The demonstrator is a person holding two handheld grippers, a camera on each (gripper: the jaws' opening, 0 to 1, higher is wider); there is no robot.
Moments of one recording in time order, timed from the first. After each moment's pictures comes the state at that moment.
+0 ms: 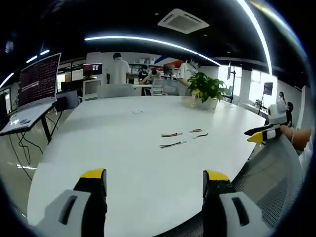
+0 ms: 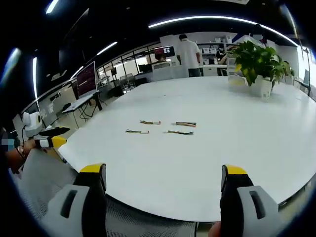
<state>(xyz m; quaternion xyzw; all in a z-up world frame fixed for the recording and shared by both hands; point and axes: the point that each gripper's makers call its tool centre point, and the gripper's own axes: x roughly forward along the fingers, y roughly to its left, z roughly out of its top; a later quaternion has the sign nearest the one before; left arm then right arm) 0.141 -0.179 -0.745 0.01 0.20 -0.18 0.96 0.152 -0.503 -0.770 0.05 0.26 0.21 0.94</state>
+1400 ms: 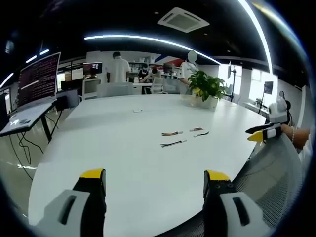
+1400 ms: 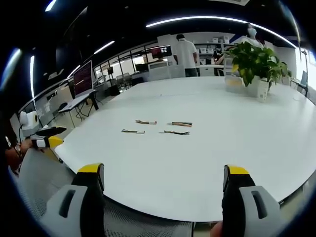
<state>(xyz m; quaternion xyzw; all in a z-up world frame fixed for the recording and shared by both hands) 0.141 -0.178 -0.747 0.01 0.20 -0.17 0.96 0.154 -0.508 -0.770 0.05 0.27 0.19 0.94</state>
